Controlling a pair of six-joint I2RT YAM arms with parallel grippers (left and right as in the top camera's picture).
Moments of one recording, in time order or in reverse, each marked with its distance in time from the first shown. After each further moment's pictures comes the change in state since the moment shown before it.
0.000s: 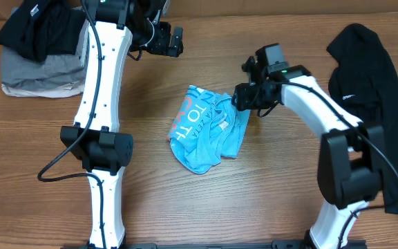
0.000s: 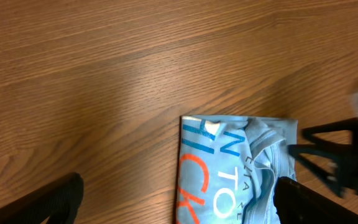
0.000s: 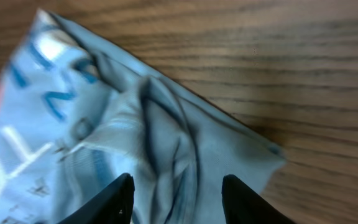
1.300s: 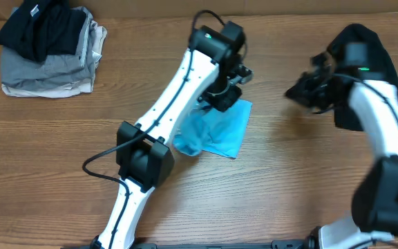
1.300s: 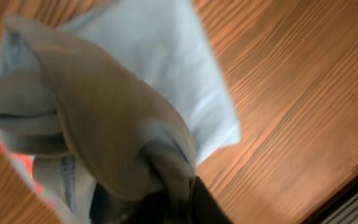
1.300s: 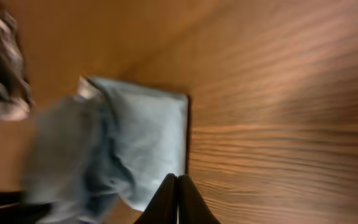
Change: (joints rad) left arm -0.407 -0.002 -0.297 -0.038 -0.042 0.185; right arm -0.403 -0.254 -0.022 -0.215 -0.267 0.086
